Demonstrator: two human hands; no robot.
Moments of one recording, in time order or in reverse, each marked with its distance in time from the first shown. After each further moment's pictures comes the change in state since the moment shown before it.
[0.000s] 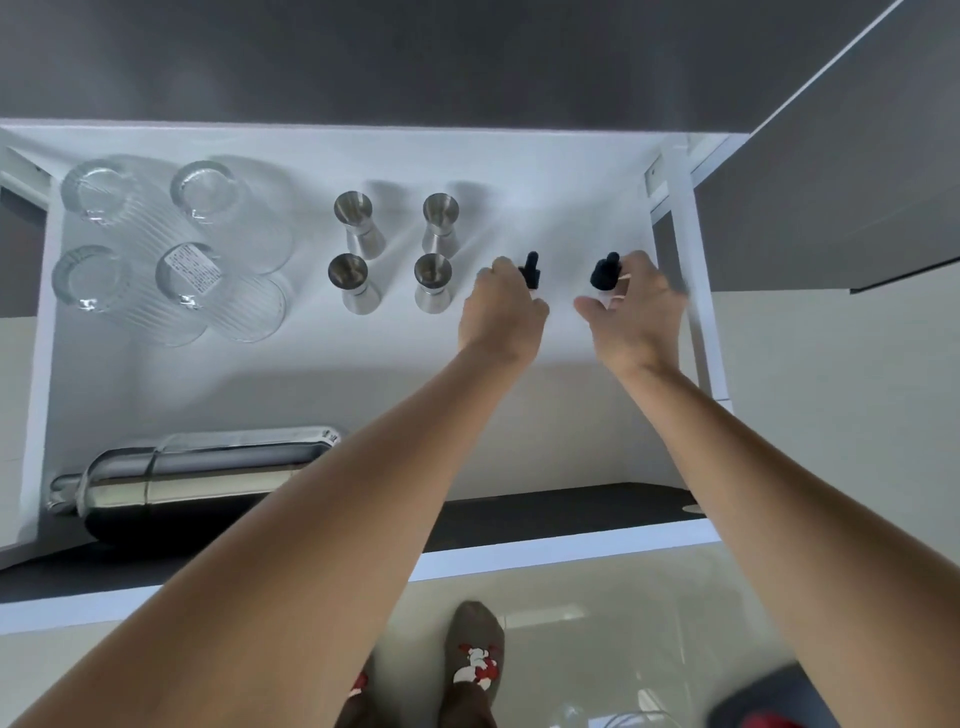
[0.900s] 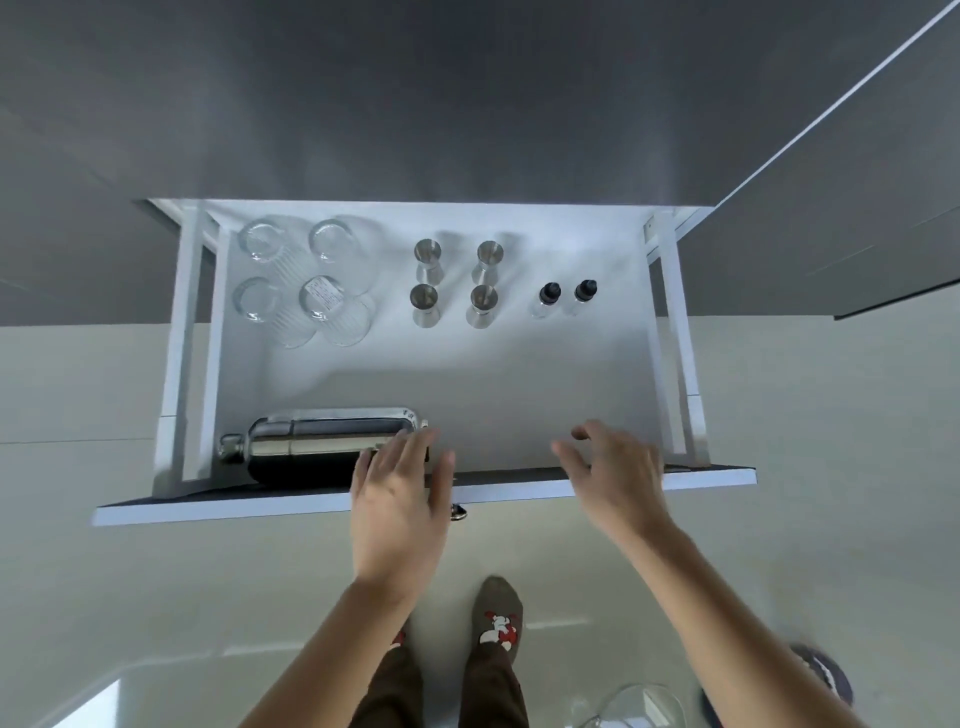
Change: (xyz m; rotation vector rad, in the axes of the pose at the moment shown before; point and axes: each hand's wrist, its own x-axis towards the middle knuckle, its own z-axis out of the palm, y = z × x) left_hand -0.211 -0.099 -0.093 0.126 0.303 0.127; right_hand -0.167 -0.032 -0.048 -0.417 -0.412 0.048
